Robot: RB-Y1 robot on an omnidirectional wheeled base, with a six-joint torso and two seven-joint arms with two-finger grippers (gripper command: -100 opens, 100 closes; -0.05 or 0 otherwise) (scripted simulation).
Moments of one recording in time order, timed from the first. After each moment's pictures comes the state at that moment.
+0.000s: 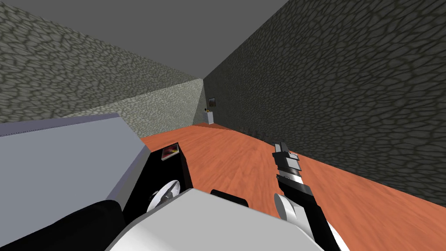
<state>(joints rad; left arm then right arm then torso) 0.99 0.34 0.08 -1.62 -0.11 -0.49 0.73 0.49 0.03 -0.04 -2.25 0.00 -0.36 0.00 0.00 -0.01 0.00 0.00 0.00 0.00</state>
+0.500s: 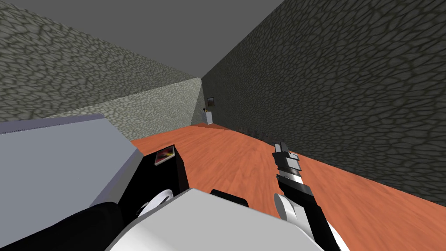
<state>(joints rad) 1.06 0.39 0.06 -1.54 -0.13 -0.47 0.85 0.49 0.03 -0.04 -2.25 0.00 -0.36 0.00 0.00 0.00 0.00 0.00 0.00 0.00</state>
